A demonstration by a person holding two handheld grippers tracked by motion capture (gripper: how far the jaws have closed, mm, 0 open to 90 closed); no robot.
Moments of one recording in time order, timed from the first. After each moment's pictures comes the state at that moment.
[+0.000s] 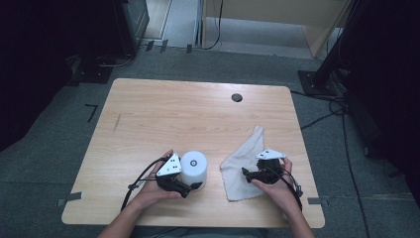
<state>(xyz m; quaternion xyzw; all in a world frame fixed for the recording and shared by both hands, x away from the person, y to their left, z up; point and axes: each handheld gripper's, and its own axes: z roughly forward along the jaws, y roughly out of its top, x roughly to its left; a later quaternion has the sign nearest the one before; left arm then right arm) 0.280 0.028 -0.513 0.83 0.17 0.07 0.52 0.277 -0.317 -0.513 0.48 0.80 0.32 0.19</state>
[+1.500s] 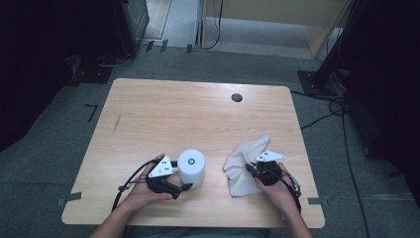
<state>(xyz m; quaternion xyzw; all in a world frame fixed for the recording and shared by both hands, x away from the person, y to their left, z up) 0.275 0.055 -0.514 0.85 0.19 0.07 0.48 0.272 -0.316 -0.509 0.46 0.81 0.34 0.16</state>
